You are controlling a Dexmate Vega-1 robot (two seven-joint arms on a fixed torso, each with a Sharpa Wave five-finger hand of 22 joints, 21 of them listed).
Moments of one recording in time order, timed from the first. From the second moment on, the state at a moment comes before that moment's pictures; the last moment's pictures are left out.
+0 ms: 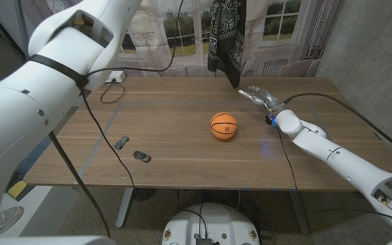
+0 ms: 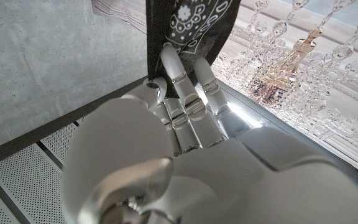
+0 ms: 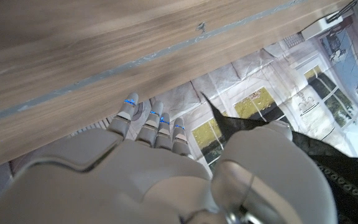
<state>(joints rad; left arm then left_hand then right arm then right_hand) -0.34 0.16 0.70 -1.42 0.04 0.51 0.31 1.09 0.16 0.55 -0.06 0.32 0.66 -0.01 0.65 0.74 0.82 -0.15 0.51 0.56 1.08 -0.19 0.36 0.88 0.42 -0.03 1.19 0.18 -0.67 -0.67 -0.63 -1.43 -0.02 -0.06 -0.19 0.53 -0.07 -0.22 0.08 0.39 0.09 0.09 0.18 0.19 0.11 0.10 0.19 0.28 0.19 0.02 0.22 0.53 0.10 0.20 0.40 0.19</state>
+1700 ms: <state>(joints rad) -0.24 0.23 0.61 -1.52 -0.04 0.50 0.33 1.09 0.15 0.56 -0.06 0.32 0.66 -0.02 0.66 0.73 0.82 -0.15 0.51 0.58 1.09 -0.20 0.33 0.91 0.42 -0.03 1.19 0.18 -0.53 -0.46 -0.72 -1.12 -0.15 -0.09 -0.74 0.97 0.03 0.14 -0.07 0.23 0.45 -0.03 0.18 0.20 0.39 0.00 0.38 0.44 0.53 -0.05 0.50 0.84 0.35 0.09 0.66 0.20</state>
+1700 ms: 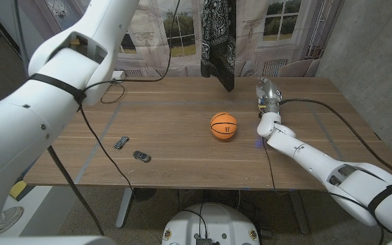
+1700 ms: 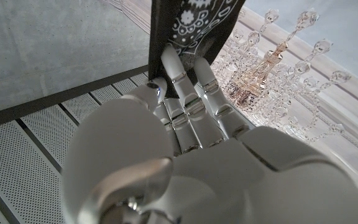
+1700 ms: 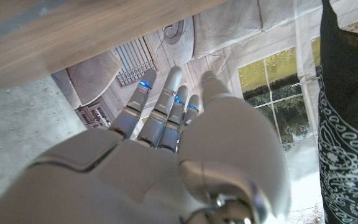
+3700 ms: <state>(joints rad) -0.30 0.19 0.66 -1.42 -0.10 0.44 0.16 1.09 0.16 0.57 -0.07 0.30 0.66 -0.02 0.65 0.72 0.82 -0.15 0.51 0.58 1.10 -0.20 0.30 0.93 0.42 -0.02 1.20 0.18 -0.49 -0.31 -0.69 -0.87 -0.17 0.07 -0.96 1.08 0.18 0.16 -0.04 0.29 0.98 -0.03 0.34 0.28 0.91 -0.07 0.70 0.71 0.91 -0.13 0.82 1.13 0.43 -0.03 0.76 0.22</state>
